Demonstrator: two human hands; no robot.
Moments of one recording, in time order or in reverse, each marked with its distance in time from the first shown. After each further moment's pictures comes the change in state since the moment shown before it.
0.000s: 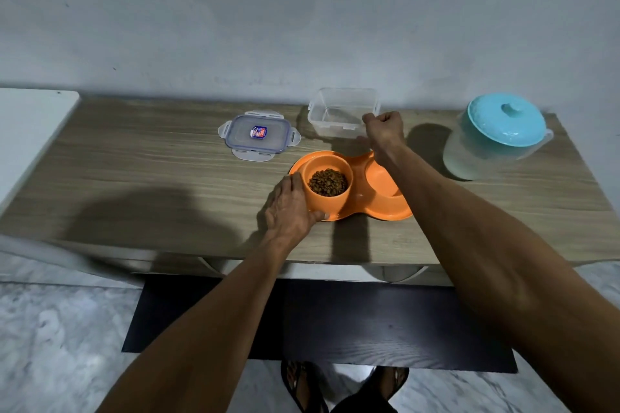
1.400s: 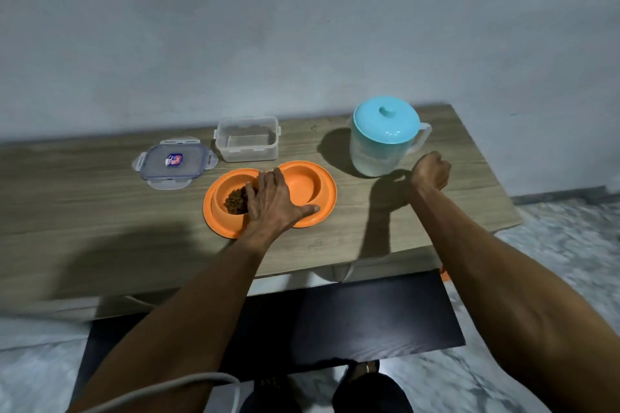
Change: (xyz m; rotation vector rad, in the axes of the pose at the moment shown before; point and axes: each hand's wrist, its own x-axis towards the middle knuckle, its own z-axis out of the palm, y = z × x) left_hand 0.012 0.130 0.027 0.207 -0.018 0.194; right_hand 0.032 0.061 -0.231 0.218 0.580 0.241
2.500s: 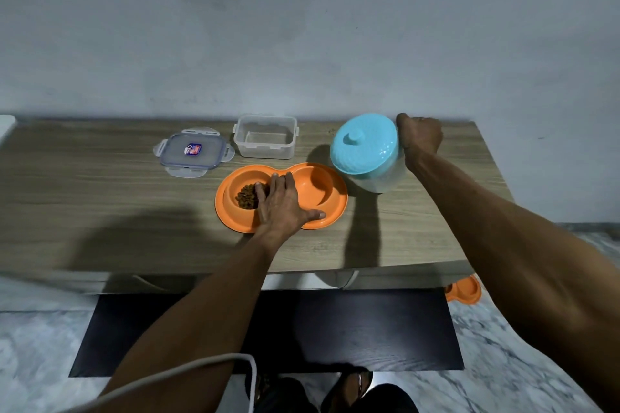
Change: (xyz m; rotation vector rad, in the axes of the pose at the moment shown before) left_hand 0.001 -0.002 0.013 -0.038 -0.032 -0.066; right_hand -0.022 -0.066 0.048 -0.190 -0.341 -0.374
